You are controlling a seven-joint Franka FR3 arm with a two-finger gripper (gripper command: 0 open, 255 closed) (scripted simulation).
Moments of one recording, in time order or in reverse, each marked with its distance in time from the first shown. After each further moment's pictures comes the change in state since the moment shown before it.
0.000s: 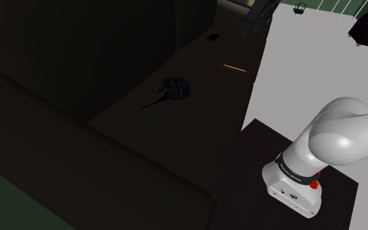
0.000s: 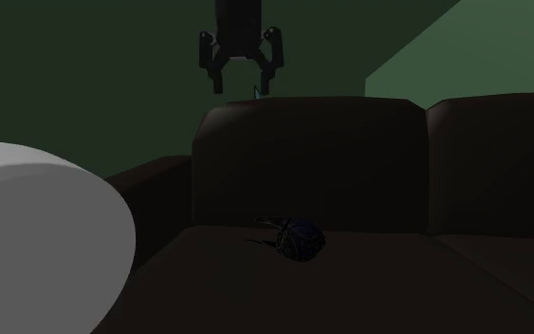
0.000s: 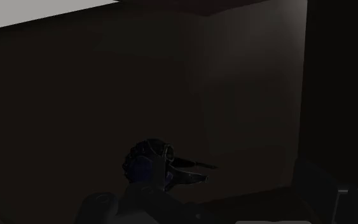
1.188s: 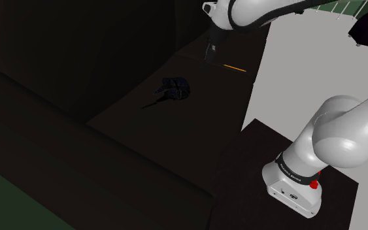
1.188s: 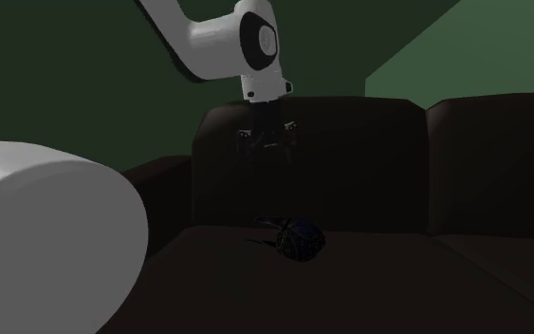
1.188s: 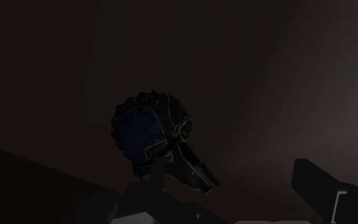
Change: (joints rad) arm 0.131 0.420 -0.062 -0.116 -0.141 0.613 -0.465
